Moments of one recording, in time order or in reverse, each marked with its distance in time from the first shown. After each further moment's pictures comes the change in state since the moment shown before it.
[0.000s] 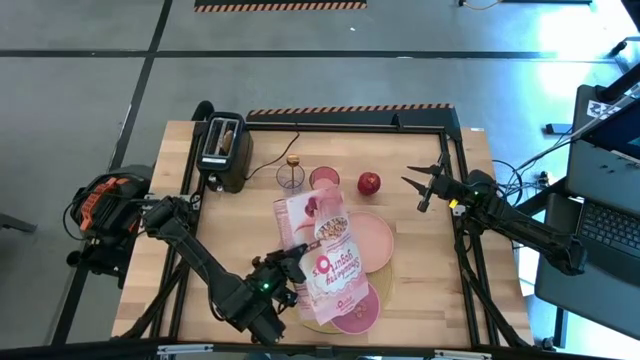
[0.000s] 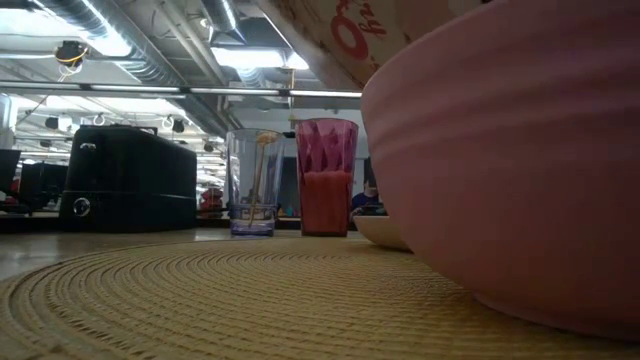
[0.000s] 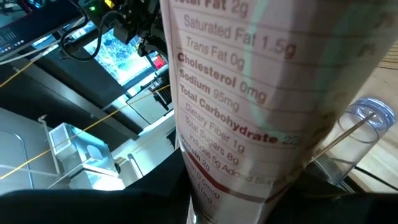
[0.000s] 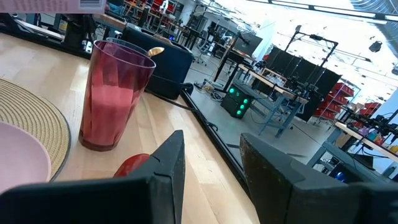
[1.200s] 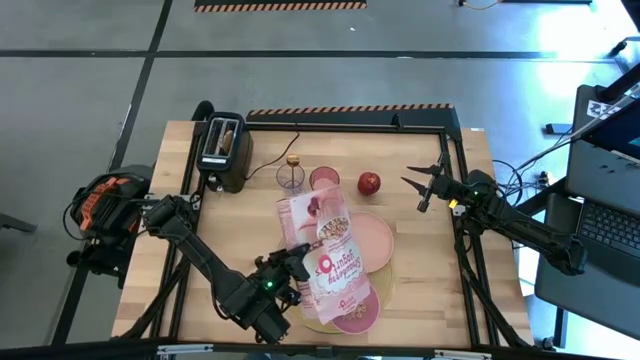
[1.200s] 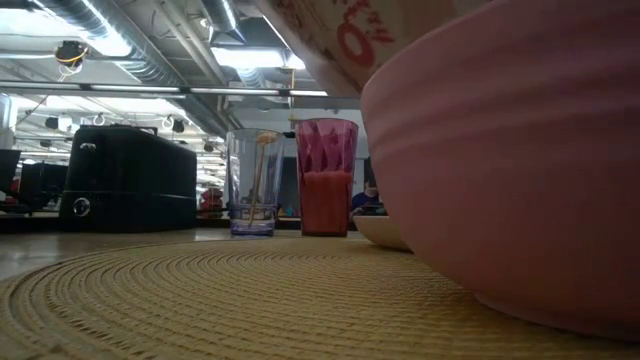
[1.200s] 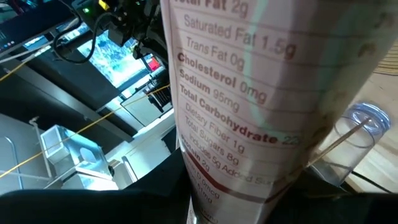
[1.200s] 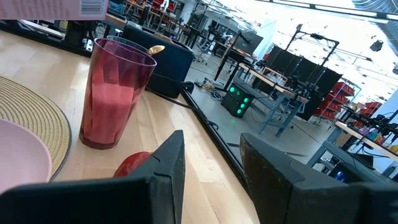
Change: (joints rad) left arm 0.019 0.000 0.000 0.049 0.025 0.043; right arm 0.000 0.000 0.000 -0.006 0.000 -0.003
